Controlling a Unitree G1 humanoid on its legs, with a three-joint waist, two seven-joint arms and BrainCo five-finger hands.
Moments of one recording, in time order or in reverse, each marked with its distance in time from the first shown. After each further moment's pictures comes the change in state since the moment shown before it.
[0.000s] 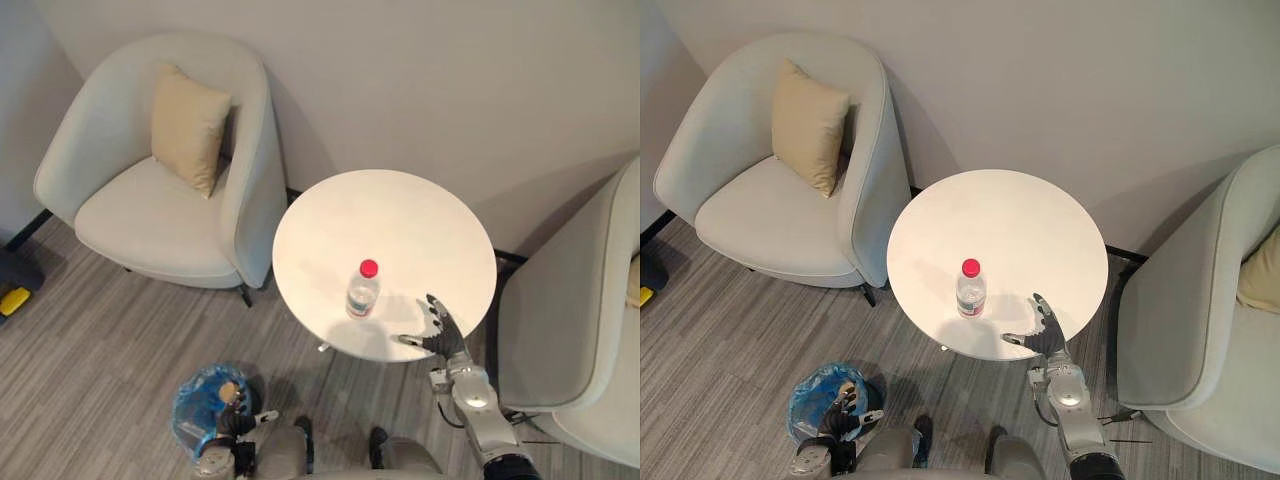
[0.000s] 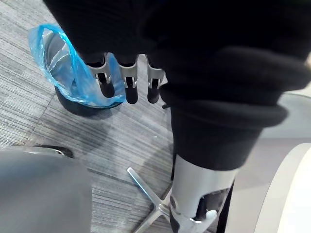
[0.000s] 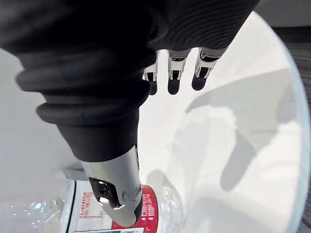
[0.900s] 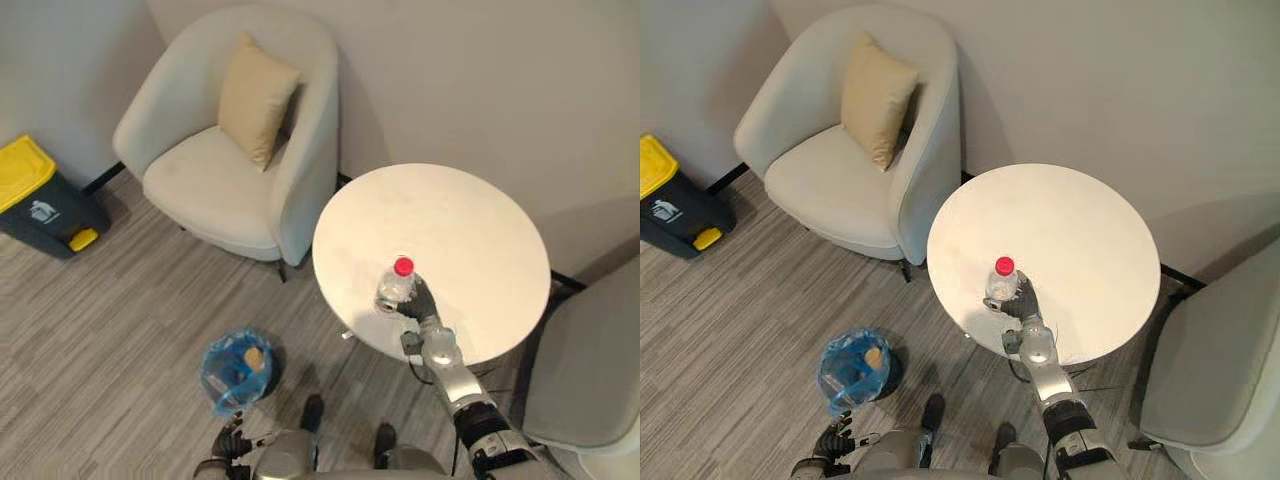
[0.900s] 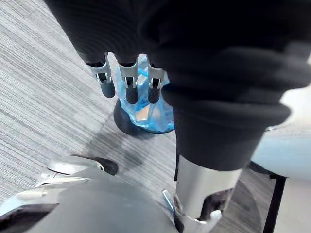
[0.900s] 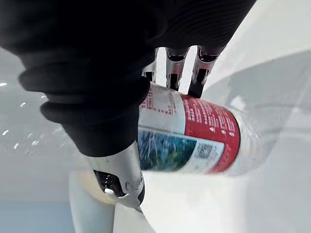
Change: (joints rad) left arm 0.029 0.018 -0.015 0.086 0.028 -0.020 -0.016; right arm -0.306 0.030 0.079 0.238 0.053 0.007 -0.108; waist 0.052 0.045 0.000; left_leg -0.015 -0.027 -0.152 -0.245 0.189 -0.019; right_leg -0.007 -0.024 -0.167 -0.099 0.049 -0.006
